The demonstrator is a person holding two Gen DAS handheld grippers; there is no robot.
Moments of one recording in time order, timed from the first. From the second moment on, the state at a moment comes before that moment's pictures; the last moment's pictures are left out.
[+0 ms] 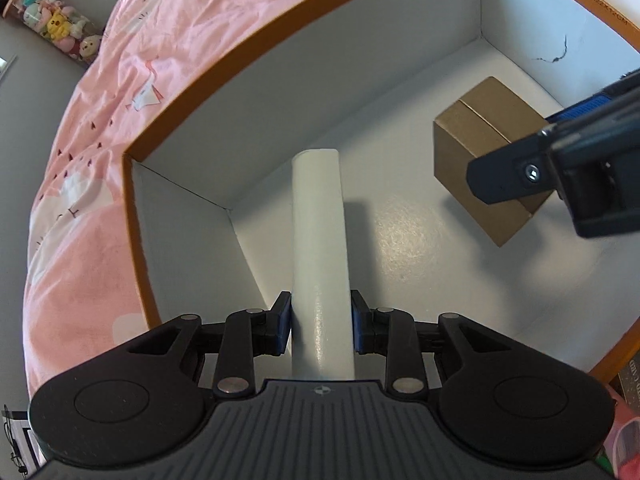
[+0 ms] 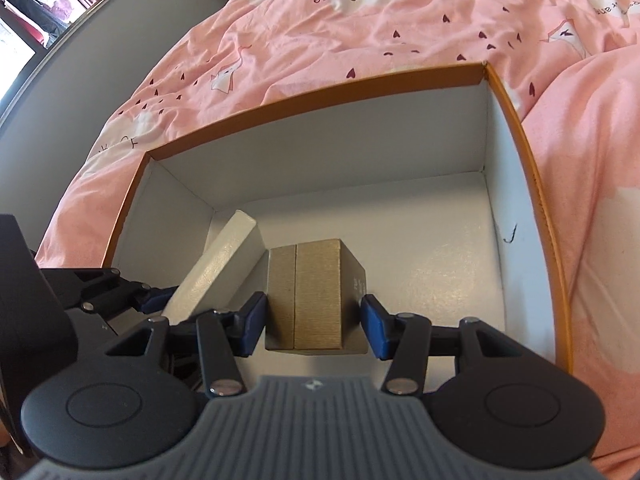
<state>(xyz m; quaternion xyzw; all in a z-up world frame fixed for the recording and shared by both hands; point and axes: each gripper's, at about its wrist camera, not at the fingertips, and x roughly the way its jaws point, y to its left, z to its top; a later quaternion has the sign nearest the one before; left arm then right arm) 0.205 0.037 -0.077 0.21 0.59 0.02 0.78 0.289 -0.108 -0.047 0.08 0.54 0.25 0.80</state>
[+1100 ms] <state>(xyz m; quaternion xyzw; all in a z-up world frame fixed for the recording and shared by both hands) 0.176 0.118 -0.003 0.00 0.49 -0.08 0.87 0.308 -0.072 -0.062 0.03 0.58 0.21 0.78</state>
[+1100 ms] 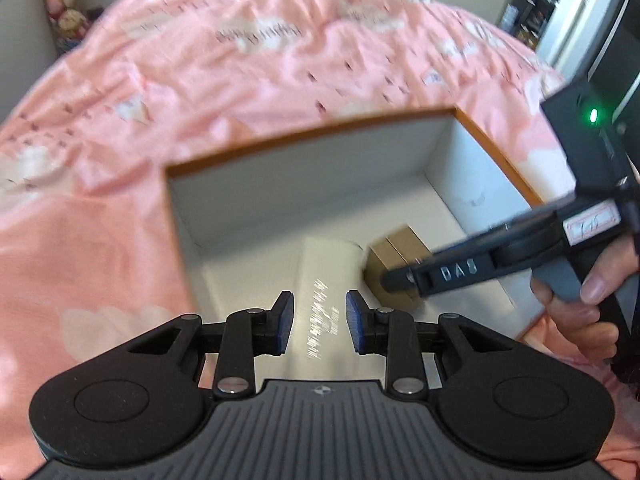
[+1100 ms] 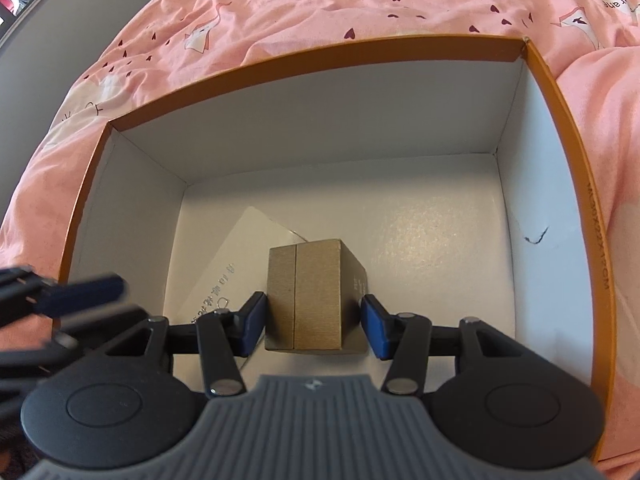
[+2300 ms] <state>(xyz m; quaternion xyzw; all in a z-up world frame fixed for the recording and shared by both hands) 0.166 0.183 -0.017 -0.09 0.48 -0.04 0.87 0.307 -0.020 -0.068 0.03 0.63 0.29 0.72</state>
